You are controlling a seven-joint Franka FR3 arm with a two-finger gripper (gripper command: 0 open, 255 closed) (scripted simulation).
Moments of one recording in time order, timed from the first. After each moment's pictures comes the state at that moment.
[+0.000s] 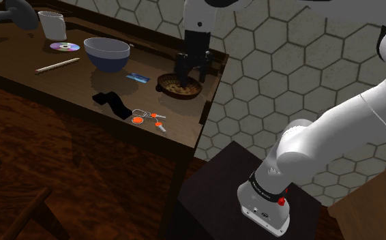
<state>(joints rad) 0.13 -0.41 0.14 -2.16 0.09 1.59 0.27</state>
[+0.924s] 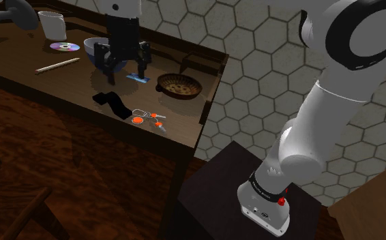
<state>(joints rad) 0.24 0.07 0.33 -1.66 0.02 1.63 0.55</state>
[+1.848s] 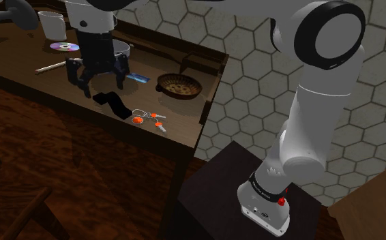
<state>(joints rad) 0.31 0.26 0.36 -1.53 -0.06 1.68 0.63</state>
